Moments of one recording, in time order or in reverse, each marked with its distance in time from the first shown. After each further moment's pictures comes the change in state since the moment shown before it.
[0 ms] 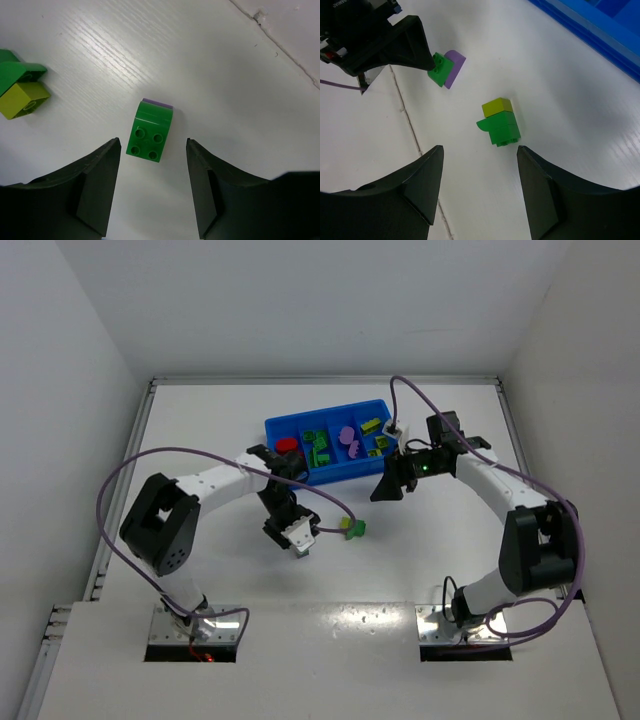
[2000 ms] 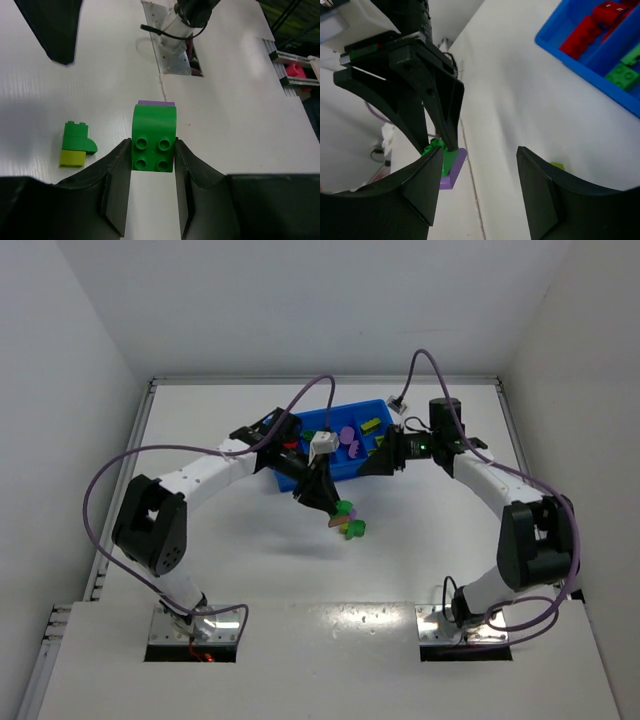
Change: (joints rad) left arm 0.106 -0.021 0.098 0.514 0.638 -1.320; right arm -0.005 0.013 -0.021 0.472 -0.260 0.550
